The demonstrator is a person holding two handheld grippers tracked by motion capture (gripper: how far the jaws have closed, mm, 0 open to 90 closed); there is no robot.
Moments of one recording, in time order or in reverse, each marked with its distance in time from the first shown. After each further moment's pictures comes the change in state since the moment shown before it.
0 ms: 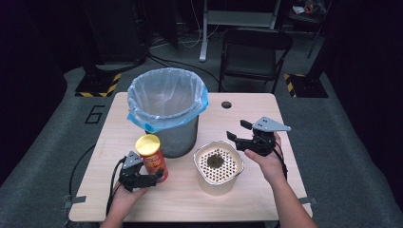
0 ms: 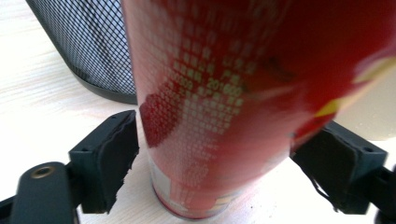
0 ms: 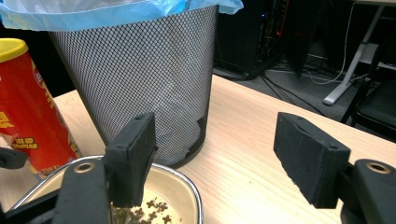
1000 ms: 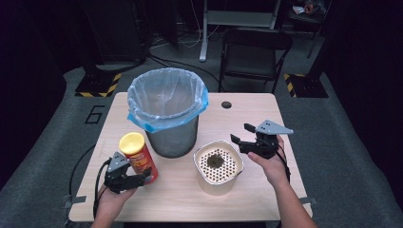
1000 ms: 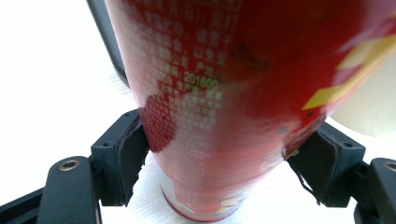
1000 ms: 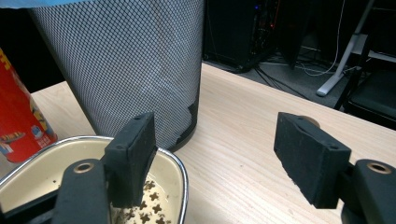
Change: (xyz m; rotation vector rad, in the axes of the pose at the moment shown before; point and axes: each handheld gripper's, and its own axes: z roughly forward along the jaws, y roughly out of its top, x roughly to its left) left arm 0.011 0.002 -0.044 -0.042 0.064 -0.028; right arm -0.007 -0.013 -0.005 0.027 -0.023 0.005
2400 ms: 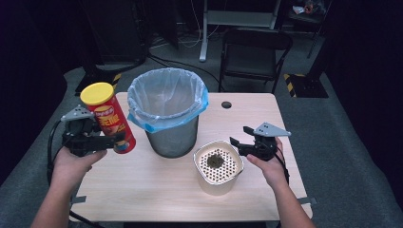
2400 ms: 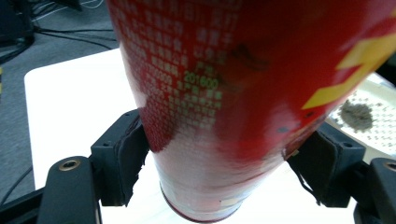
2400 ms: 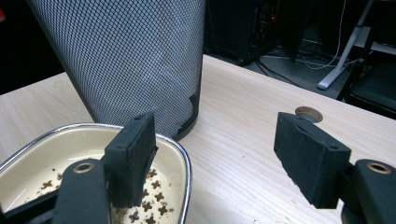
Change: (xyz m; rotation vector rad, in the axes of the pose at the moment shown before) left arm 0.032 0.141 -0.088 0.021 0.007 -0.017; right arm 0.002 -0.008 0.003 0.027 -0.003 0.002
